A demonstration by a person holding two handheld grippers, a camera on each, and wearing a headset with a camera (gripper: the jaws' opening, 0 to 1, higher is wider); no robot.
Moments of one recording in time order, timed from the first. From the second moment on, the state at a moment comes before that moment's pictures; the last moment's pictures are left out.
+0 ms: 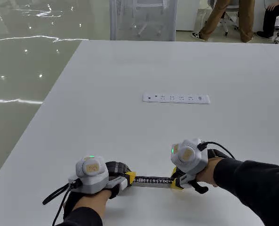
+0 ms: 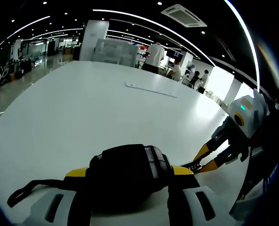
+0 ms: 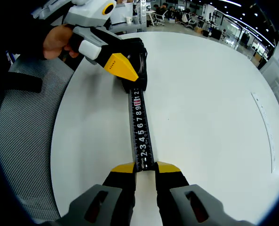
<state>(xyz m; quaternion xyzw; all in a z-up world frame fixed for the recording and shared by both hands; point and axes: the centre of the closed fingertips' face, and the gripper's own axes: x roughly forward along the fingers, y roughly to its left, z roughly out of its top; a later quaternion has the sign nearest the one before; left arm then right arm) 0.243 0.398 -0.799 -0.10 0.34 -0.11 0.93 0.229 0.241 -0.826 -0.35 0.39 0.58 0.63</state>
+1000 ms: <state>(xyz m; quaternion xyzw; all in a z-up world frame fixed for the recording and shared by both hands) 0.243 0.398 -0.800 -0.10 0.34 -0.11 0.93 0.228 0.267 -0.827 -0.34 0.40 0.58 0.63</state>
